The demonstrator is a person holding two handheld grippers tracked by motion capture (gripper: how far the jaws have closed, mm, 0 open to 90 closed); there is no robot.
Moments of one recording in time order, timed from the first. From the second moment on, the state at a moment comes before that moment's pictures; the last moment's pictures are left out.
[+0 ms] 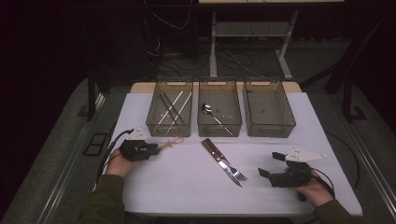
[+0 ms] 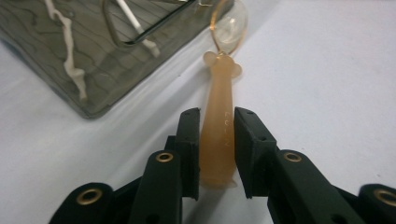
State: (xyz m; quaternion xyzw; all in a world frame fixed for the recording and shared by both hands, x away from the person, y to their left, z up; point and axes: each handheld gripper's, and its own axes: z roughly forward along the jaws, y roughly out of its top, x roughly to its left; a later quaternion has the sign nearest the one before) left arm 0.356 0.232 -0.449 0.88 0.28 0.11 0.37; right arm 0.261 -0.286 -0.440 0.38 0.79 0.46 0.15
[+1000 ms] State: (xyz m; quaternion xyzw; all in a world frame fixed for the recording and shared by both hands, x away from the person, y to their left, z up) left arm 0.339 0.214 -0.435 0.87 0.28 0.07 0.40; right arm 0.260 -0.287 -0.439 0.37 0.79 0.46 0.15
